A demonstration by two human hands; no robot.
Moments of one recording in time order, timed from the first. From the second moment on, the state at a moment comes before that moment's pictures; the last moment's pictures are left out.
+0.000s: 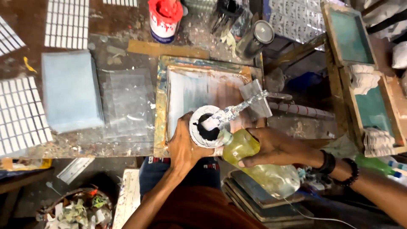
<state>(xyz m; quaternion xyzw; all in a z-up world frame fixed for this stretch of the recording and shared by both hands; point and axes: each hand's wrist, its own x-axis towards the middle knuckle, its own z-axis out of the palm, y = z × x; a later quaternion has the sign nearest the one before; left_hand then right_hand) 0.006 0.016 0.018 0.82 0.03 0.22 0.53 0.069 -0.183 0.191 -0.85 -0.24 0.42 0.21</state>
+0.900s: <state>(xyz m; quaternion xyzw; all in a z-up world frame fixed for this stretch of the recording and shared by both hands) 0.077 0.057 0.088 0.76 0.03 0.15 0.63 0.243 -0.190 0.075 -0.85 -0.09 -0.14 0.50</state>
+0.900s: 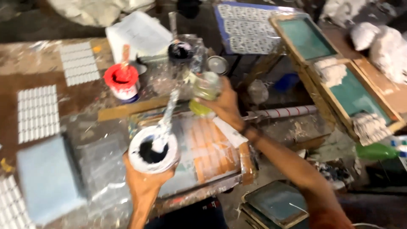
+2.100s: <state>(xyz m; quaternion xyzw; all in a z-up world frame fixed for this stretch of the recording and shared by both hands) 0.024 0.045 0.019 0.84 0.04 0.27 0.47 0.096 -0.162 0.132 -0.74 -0.22 0.00 0.63</state>
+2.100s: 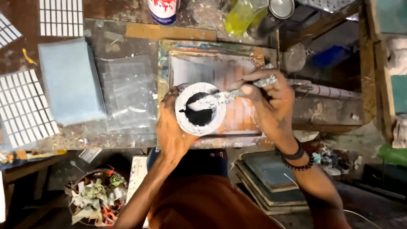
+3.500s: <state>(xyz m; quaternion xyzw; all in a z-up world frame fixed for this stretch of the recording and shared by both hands) 0.007 0.042 -0.015 0.82 -0.04 0.26 0.51 0.010 -0.131 0.161 -0.86 -0.32 -0.10 0.40</state>
